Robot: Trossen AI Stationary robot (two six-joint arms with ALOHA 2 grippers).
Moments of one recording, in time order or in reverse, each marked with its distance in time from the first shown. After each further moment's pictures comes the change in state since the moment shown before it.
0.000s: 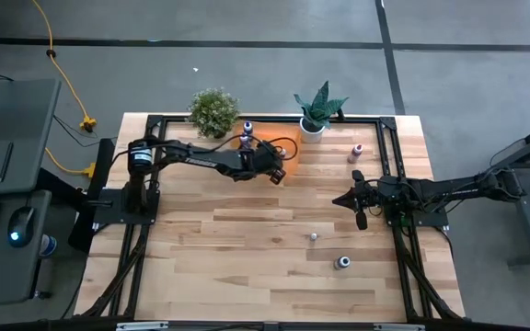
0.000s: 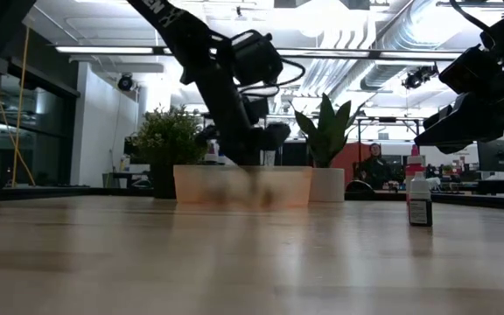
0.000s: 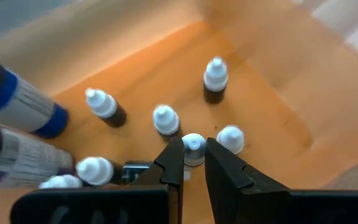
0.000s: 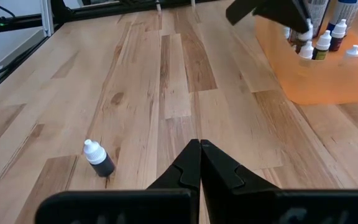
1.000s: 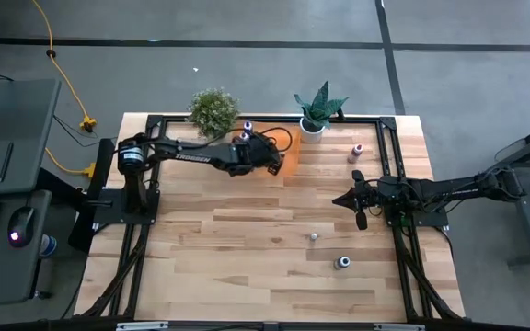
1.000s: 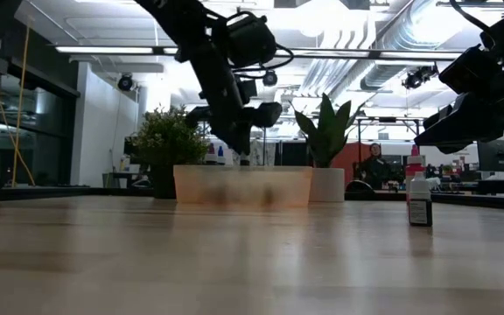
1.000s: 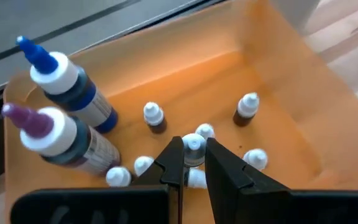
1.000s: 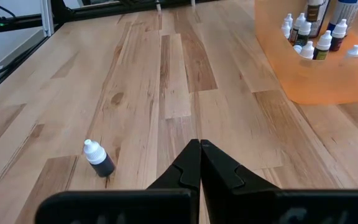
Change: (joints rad) left arm 0.013 -0.089 0.033 -0.141 -0.080 -0.136; right arm 0.000 0.000 0.000 0.000 0.000 0.000
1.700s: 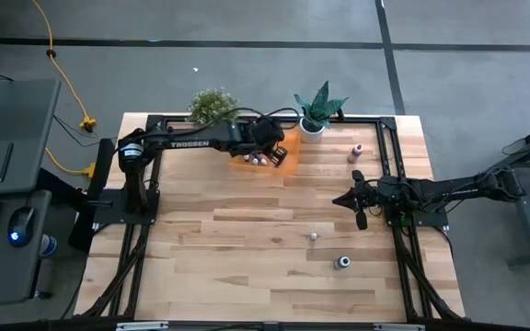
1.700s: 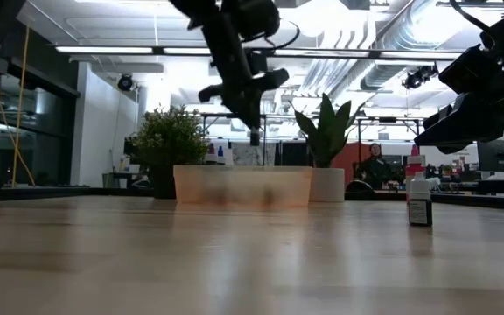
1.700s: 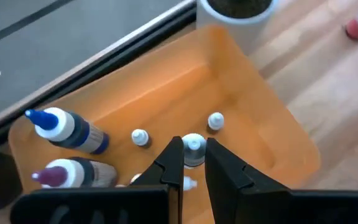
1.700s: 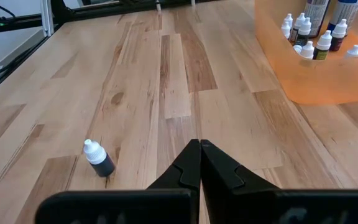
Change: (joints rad) left arm 0.073 0.001 0.276 -0.274 0.197 0.131; right arm 0.000 0.000 0.000 0.000 0.000 0.000
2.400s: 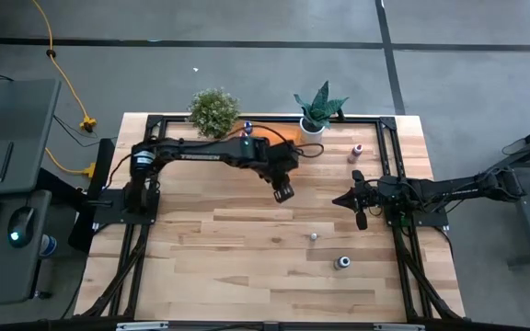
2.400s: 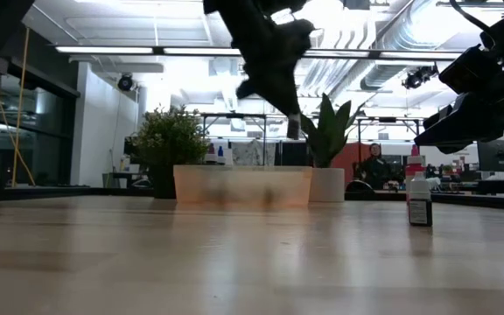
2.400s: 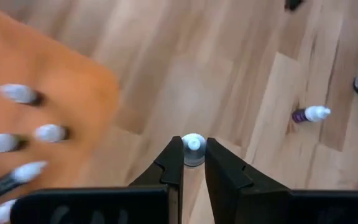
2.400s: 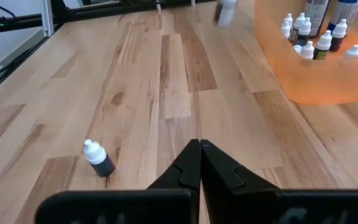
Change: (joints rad) left arm -0.138 0.102 0.177 -0.115 0.440 0.266; right arm 0.000 0.000 0.000 0.000 0.000 0.000
